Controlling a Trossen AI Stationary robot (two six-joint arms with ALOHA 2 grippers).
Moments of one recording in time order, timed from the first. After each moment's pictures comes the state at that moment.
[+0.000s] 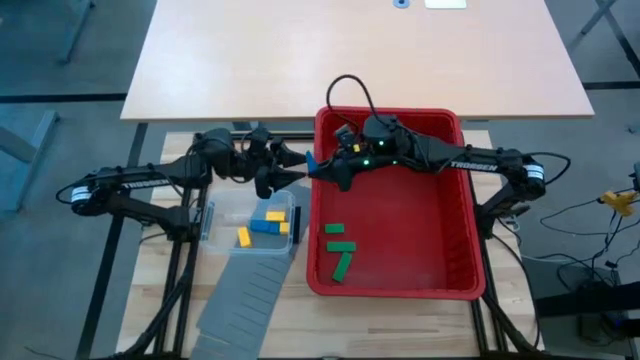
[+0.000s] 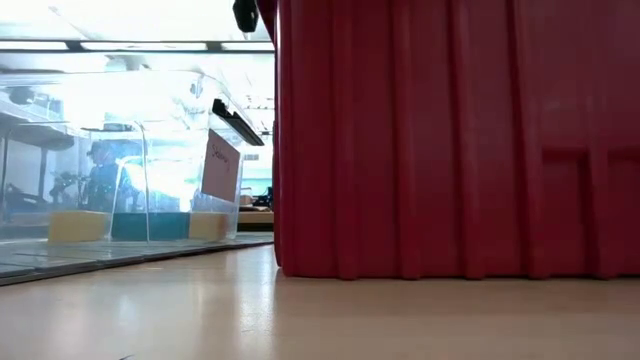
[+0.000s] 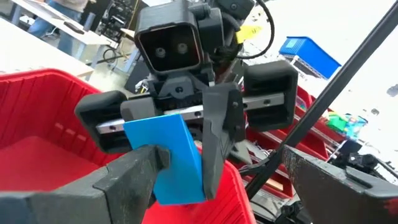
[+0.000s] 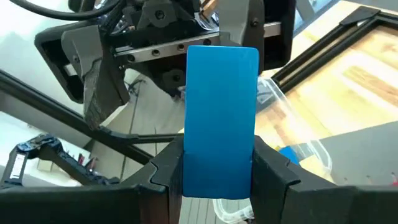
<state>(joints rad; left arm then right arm) 0.23 1.14 0.97 0.27 0.27 -0.59 -0.19 1.55 1.48 -0.16 -0.34 0.69</state>
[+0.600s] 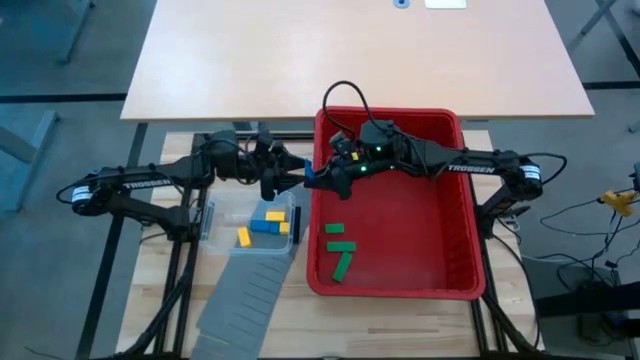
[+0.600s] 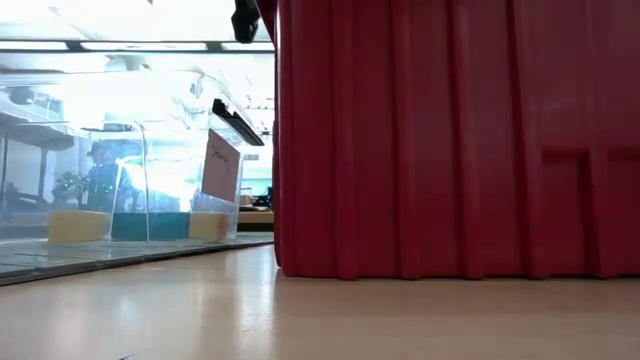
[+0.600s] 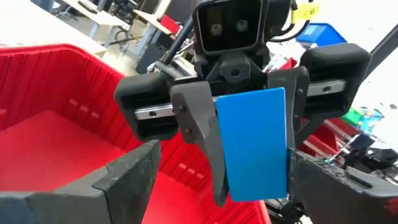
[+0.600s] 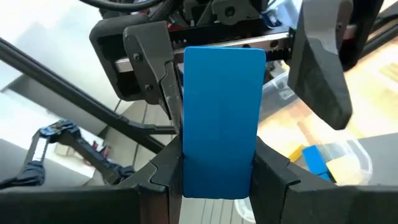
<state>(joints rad) 0.23 1.15 0.96 0.19 0.26 -0.60 -0.15 1.57 1.52 -0.14 -0.37 0.69</state>
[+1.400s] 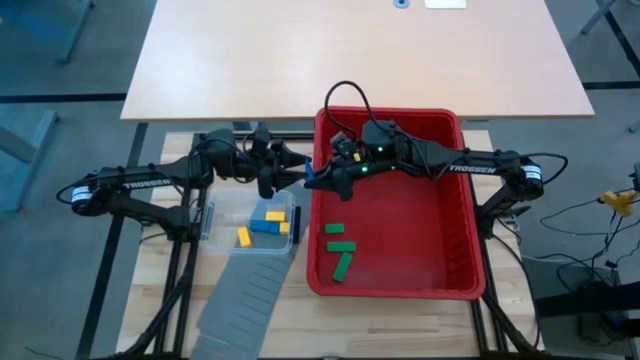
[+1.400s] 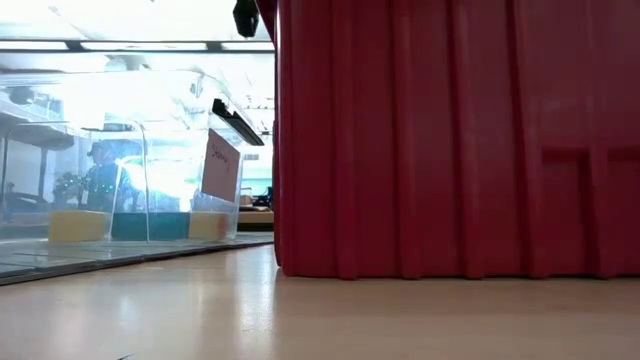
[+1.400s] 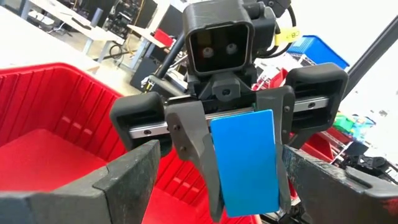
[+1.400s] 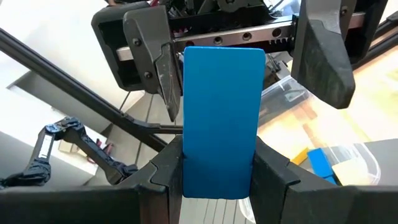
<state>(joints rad) 0.23 1.14 0.96 0.25 0.26 -0.60 -0.14 1.57 1.52 -0.13 -0.38 0.68</state>
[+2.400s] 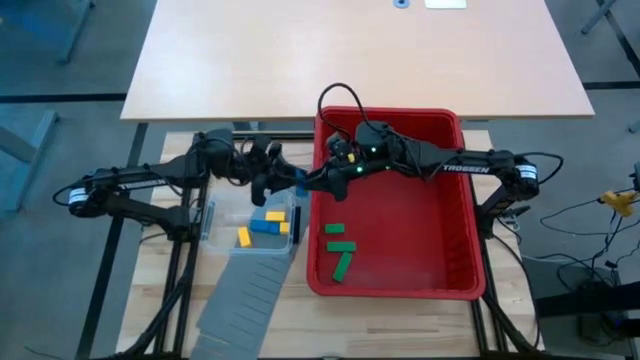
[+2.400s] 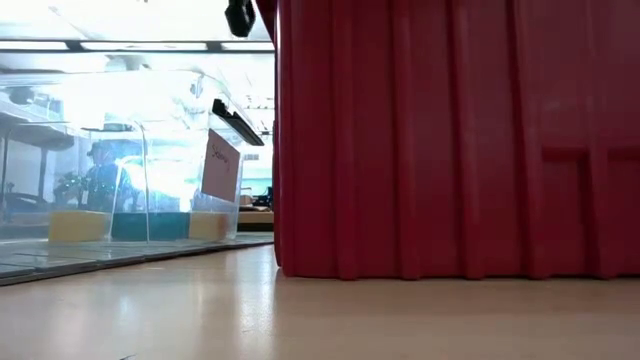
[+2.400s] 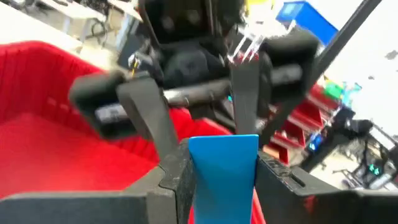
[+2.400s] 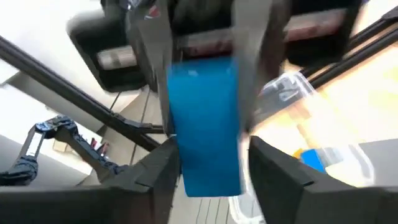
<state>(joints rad) 0.23 1.11 0.96 0.14 0.38 -0.52 -0.17 1.60 1.51 -0.12 -0.37 0.67</state>
